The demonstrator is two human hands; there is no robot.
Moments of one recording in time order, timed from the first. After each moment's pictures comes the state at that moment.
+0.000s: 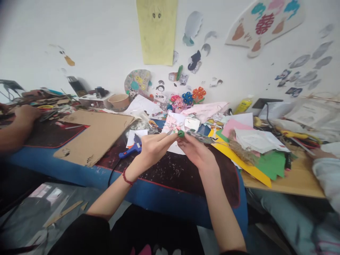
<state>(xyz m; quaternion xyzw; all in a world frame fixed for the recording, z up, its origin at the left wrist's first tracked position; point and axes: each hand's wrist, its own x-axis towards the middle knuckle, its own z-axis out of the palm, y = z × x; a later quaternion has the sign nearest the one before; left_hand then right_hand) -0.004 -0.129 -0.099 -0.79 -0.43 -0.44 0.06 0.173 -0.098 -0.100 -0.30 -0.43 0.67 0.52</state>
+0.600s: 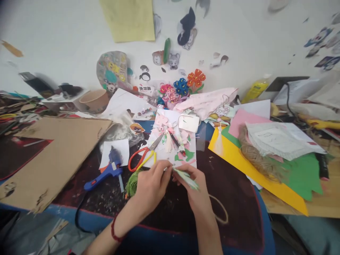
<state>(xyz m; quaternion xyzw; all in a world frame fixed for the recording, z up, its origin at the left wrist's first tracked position) 0.038 -0.104 -0.165 -0.79 -0.51 -0.34 0.00 0.188 -0.094 -0.196 -0.44 -0.39 0.61 0.53</state>
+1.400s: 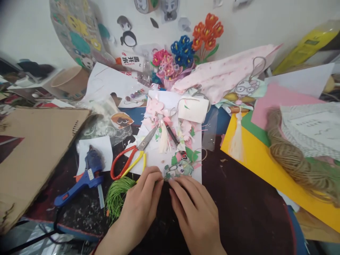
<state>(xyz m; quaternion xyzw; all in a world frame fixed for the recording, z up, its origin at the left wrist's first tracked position) 0.043 -0.101 -0.190 -0.77 -0.58 -0.24 -0.09 0.203 -0.105 -0.207 -0.48 -0.78 0.09 0.39</state>
